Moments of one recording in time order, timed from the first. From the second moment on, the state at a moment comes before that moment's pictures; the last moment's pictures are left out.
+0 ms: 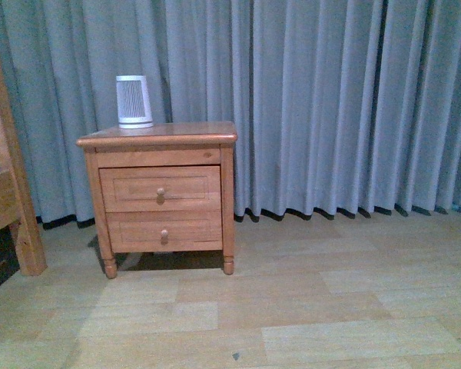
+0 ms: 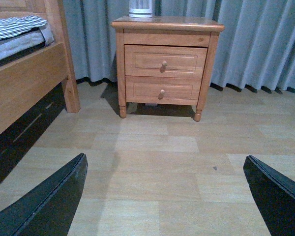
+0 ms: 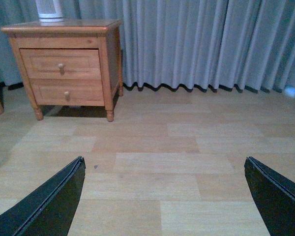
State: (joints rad) left arm 0.00 0.00 0.01 0.00 0.00 -0.01; right arm 0.00 0.00 0.01 0.00 0.00 0.00
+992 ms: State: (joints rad) left arm 0.00 0.00 0.01 0.00 0.00 -0.01; right arm 0.00 0.00 0.01 0.00 0.00 0.00
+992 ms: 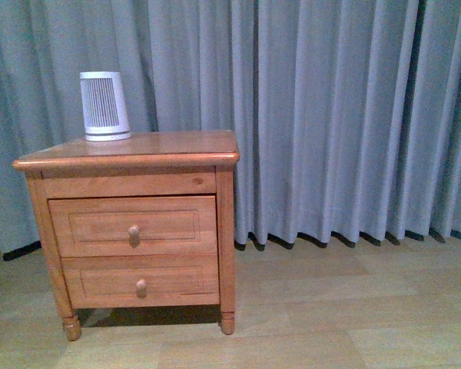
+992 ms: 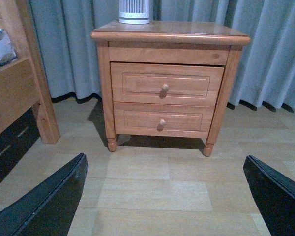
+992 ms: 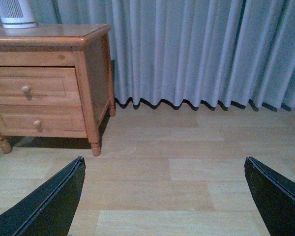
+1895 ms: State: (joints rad) left arm -0.13 0.99 0.49 0.41 0.20 -0.06; right arm 0.00 0.00 0.01 0.00 0.00 0.00
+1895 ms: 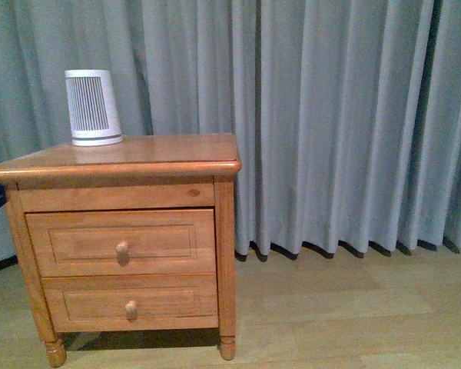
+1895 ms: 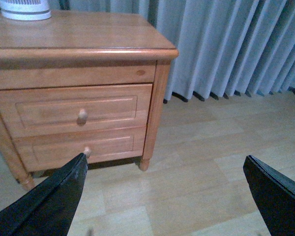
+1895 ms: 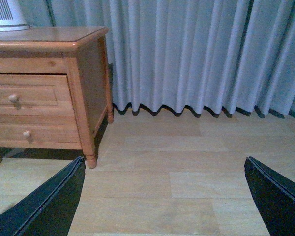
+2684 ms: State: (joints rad) left arm -0.07 2.23 1.40 0.57 0.09 -0.04; right arm 0.00 0.00 0.01 0.00 0.00 0.00
